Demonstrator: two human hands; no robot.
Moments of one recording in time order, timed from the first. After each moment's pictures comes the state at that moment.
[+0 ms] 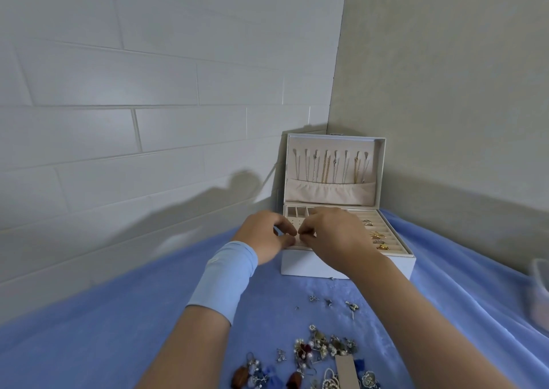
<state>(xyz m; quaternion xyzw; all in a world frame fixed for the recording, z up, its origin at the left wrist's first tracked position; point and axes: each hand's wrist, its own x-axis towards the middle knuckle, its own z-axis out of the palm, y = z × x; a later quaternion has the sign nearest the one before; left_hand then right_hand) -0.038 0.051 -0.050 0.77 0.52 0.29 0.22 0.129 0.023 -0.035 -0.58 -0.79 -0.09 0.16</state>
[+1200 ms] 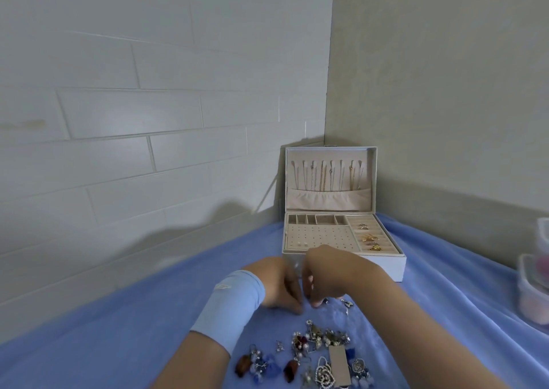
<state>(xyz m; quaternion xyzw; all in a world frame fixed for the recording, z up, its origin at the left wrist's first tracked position) -0.029 -0.005 -0.055 0.82 0.53 0.02 0.21 0.128 -0.003 -0.044 -0.58 -0.80 0.12 -0.06</state>
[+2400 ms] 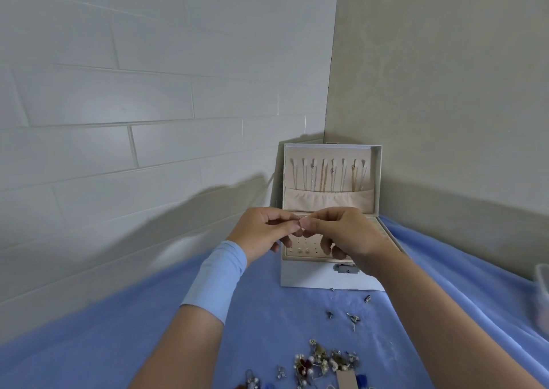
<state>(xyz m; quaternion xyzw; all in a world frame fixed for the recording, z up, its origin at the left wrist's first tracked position) -0.038 0.039 -0.025 0.69 0.42 0.42 0.42 0.150 0.026 -0.022 -0.51 -0.60 0.41 0.45</state>
